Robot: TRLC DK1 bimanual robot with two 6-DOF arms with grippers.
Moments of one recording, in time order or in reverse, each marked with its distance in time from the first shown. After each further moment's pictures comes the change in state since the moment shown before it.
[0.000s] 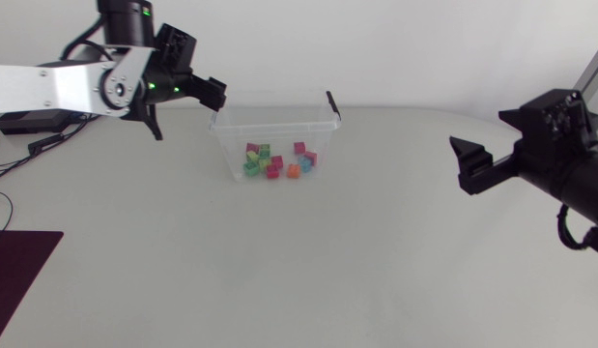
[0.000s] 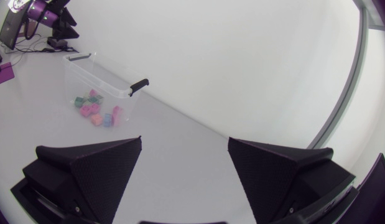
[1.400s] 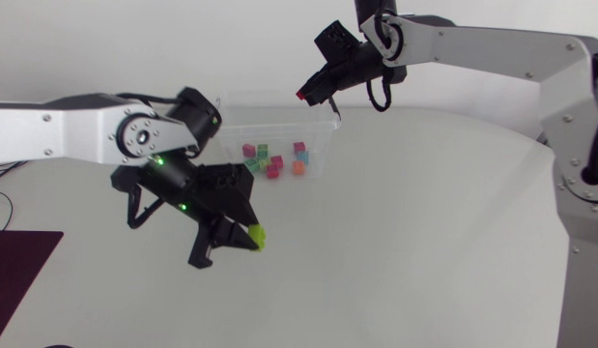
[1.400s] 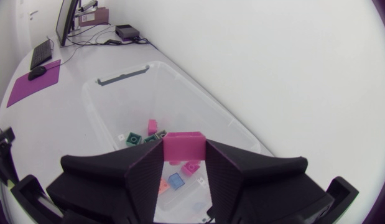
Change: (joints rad) left arm -0.236 -0.116 -0.187 -0.866 0.560 0.742; right arm 0.273 1.286 1.396 -0.462 -0.289 -0.019
